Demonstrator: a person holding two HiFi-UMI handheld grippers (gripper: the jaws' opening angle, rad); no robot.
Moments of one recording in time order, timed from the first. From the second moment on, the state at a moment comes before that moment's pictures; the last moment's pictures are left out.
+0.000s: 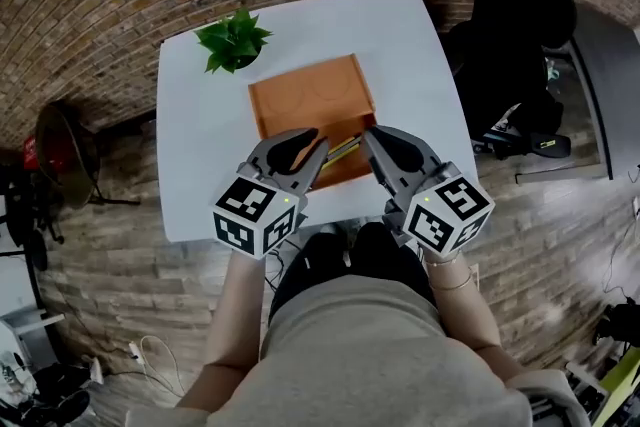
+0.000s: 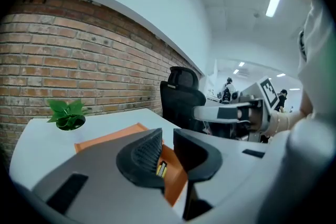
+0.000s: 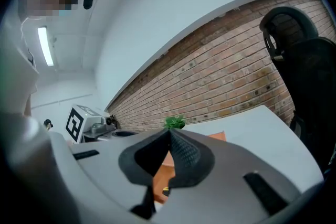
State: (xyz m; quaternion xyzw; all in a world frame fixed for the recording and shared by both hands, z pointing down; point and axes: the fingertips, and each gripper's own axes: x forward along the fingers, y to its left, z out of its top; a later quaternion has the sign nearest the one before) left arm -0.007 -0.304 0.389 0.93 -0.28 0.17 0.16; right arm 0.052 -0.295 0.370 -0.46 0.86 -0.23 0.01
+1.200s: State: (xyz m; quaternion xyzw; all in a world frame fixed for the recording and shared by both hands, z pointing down) left arm -0.032 -0.289 0.379 0.91 -0.36 0.08 0.18; right arm 0.015 -0.290 0.360 -0.42 0.89 -0.19 -0.02
